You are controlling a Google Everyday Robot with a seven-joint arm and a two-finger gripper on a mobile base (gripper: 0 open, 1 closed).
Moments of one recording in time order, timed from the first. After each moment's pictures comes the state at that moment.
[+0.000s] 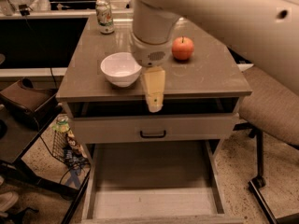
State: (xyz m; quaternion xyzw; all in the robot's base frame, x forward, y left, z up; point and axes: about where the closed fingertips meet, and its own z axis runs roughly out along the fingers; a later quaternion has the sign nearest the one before) arm 0.536 0.004 0.899 -0.80 0.59 -0.04 0.12
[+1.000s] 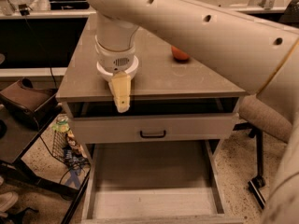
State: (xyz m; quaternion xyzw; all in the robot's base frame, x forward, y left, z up) arm 0.553 0.092 0.863 -0.84 0.53 0.01 0.12
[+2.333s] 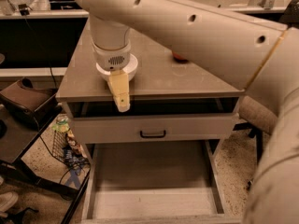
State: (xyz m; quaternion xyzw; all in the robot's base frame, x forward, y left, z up) arm 0.565 0.088 0.861 -0.82 0.56 -0.03 0.10
